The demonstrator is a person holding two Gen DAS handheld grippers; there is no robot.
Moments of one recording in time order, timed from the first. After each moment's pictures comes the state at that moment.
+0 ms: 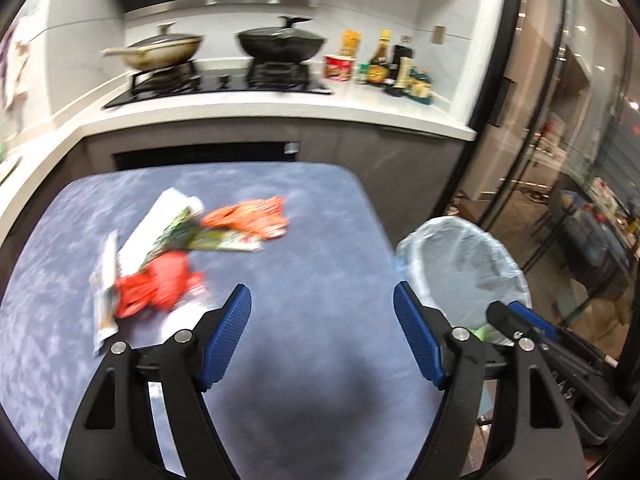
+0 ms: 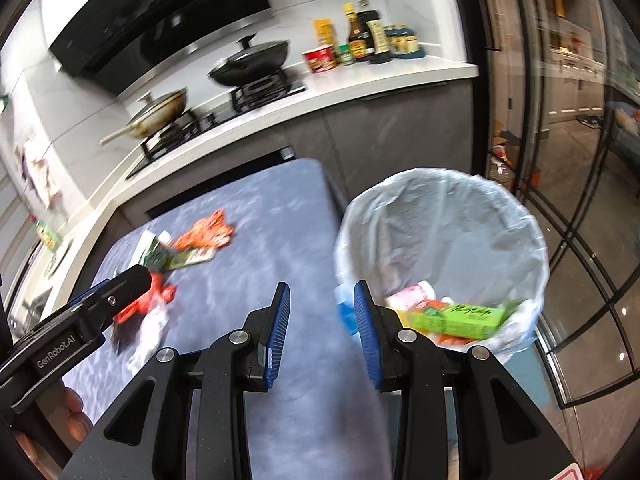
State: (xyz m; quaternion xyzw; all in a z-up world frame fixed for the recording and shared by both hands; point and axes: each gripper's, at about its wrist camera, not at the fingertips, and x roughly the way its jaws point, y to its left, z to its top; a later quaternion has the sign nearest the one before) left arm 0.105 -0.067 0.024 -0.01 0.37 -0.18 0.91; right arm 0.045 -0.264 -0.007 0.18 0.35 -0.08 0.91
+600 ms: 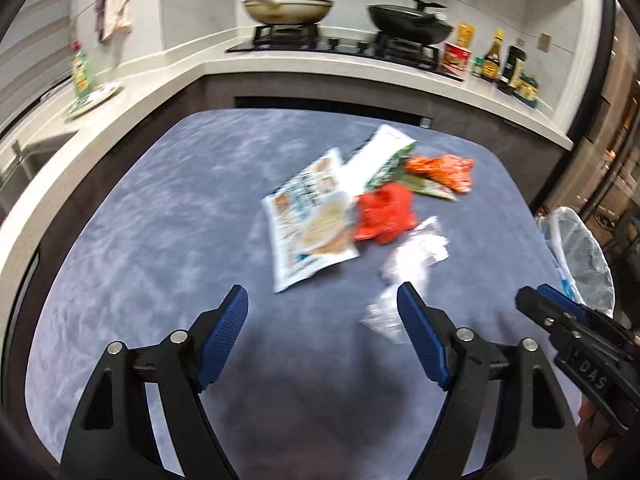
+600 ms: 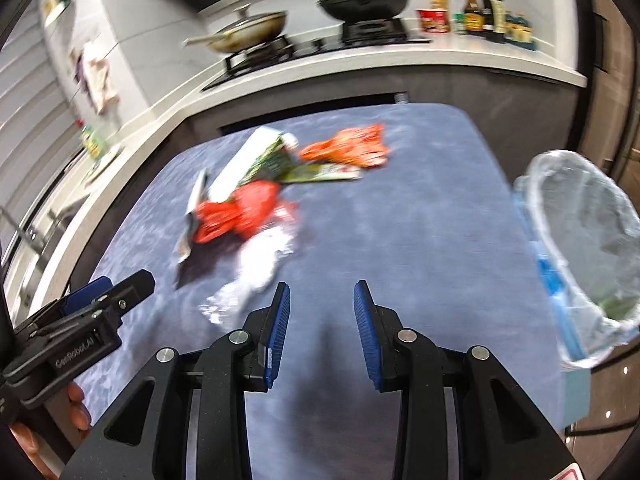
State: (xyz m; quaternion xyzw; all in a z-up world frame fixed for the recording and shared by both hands) left arm 0.097 0.102 -0.021 -0.03 0.42 -0.03 0.91; right arm 0.090 -0.102 -0.041 0.11 0.42 0.05 0.90
